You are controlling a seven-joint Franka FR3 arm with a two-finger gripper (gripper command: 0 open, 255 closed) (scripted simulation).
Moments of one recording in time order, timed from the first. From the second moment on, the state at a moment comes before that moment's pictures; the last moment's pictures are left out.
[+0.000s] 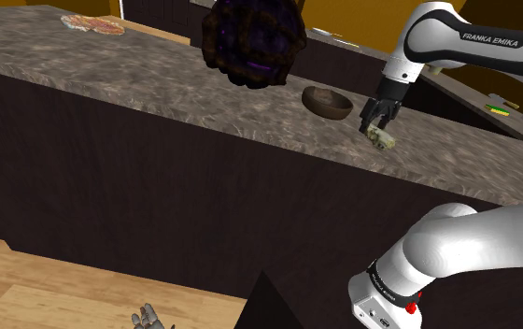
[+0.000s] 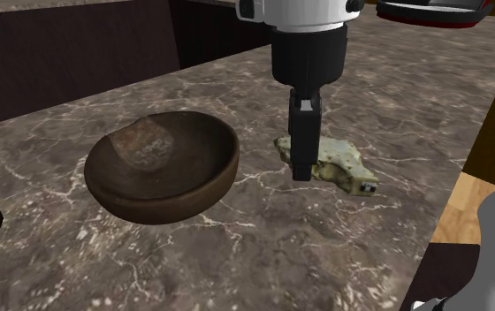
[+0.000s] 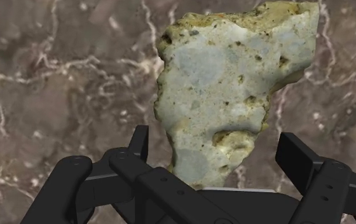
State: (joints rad) arm -0.05 -0.63 -0.25 -2.30 -0.13 1.58 -0.09
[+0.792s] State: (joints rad) arm -0.05 -0.63 -0.25 -2.30 -0.13 1.58 -0.09
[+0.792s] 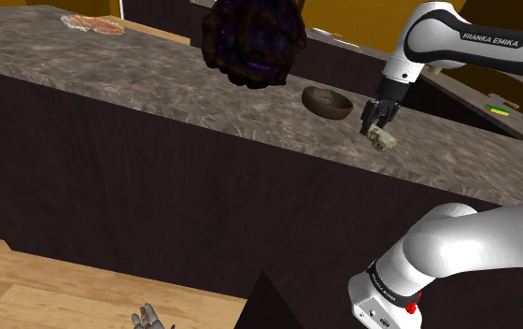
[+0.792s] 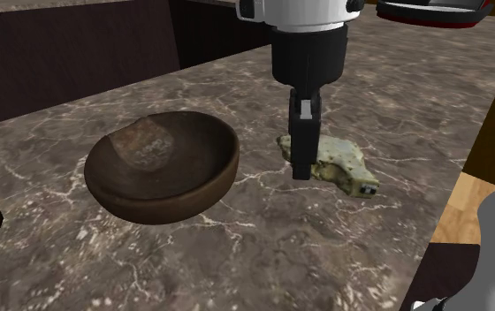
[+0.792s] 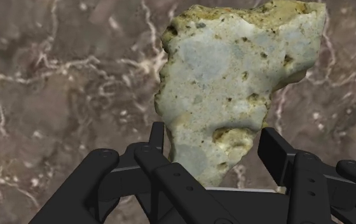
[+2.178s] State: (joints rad) arm -0.03 -0.56 -0.23 -1.99 -0.11 1.34 -0.10
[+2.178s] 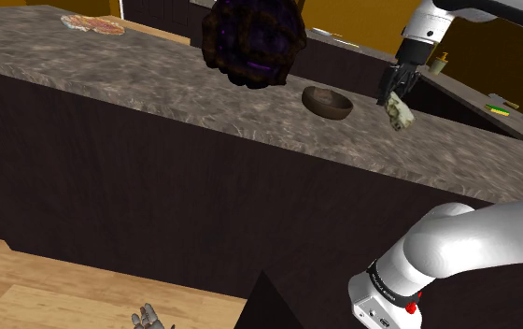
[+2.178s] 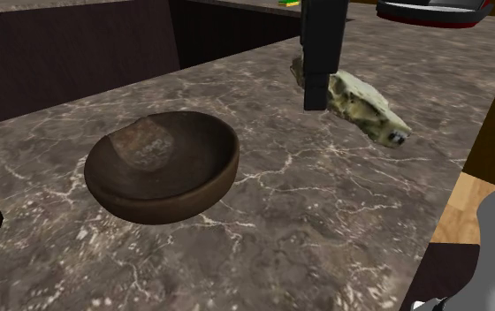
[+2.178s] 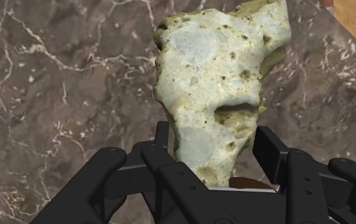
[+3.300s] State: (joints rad) arm 0.02 -0.05 -0.22 -1.47 0.01 1.32 -0.06
